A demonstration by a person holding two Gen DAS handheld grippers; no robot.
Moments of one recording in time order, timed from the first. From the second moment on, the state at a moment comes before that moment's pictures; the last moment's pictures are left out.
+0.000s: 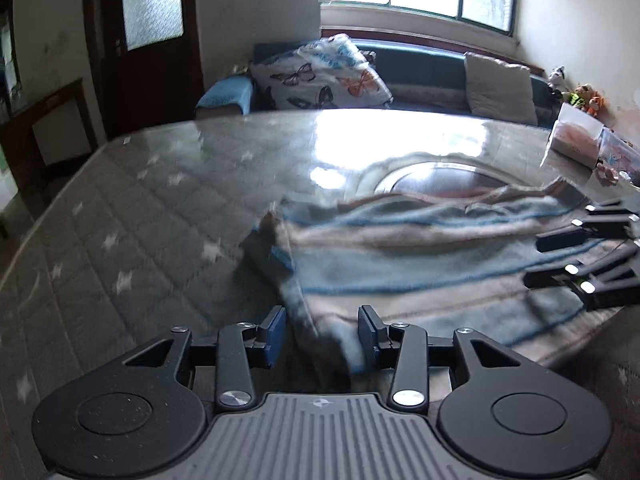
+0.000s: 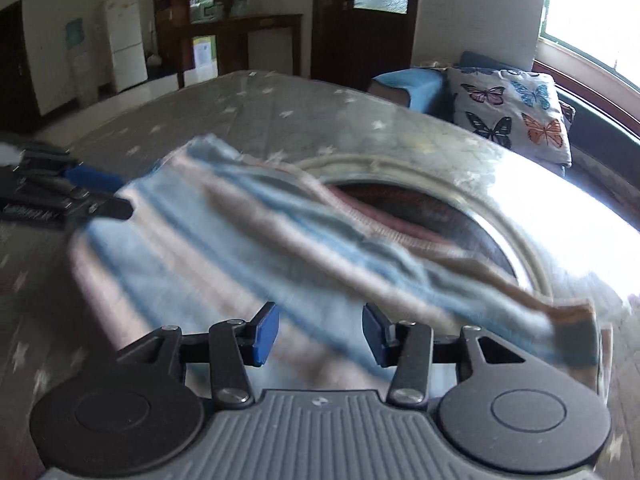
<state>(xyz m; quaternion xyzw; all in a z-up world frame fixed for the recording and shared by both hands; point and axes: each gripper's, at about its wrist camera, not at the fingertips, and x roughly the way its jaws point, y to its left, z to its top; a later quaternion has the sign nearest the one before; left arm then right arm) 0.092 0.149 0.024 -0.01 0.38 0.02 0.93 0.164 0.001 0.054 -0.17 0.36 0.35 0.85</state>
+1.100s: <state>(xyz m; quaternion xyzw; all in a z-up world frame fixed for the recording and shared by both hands) 0.076 0.141 0.015 -0.05 0.40 0.04 0.91 0.132 -0.185 0.043 0.02 0.37 0.15 0.92</state>
